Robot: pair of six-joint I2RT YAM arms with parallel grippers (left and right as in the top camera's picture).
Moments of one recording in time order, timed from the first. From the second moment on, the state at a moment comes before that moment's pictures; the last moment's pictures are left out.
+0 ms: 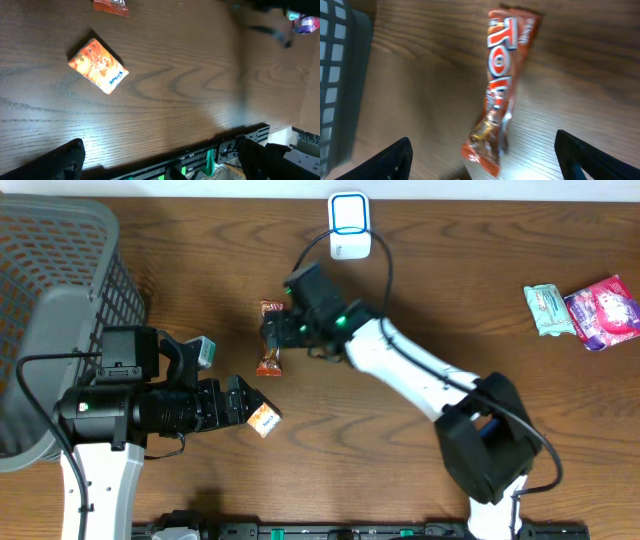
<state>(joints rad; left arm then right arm) 0.04 1.08 1.12 -1.33 0.56 -0.15 0.73 2.02 1.52 -0.42 -0.15 0.64</state>
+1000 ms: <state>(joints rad) 0.04 1.08 1.12 -1.33 0.56 -0.15 0.78 2.21 1.52 -0.32 -0.03 0.55</state>
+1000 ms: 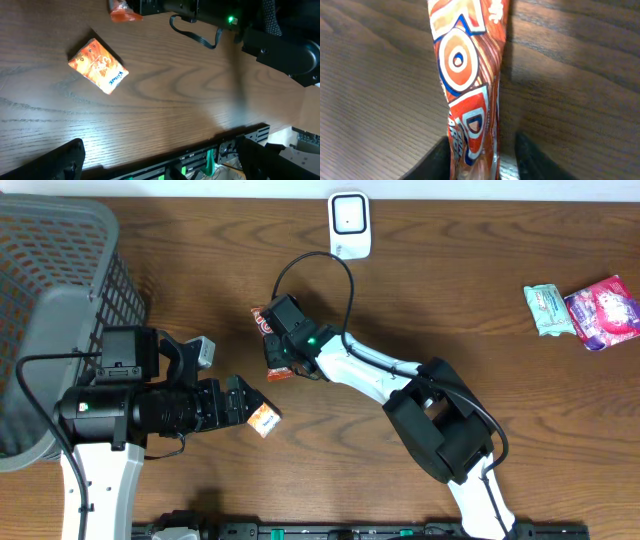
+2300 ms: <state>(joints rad) 0.04 1.08 1.12 -1.33 0.56 -0.15 0.37 2.27 2.03 -0.42 0.03 0.48</state>
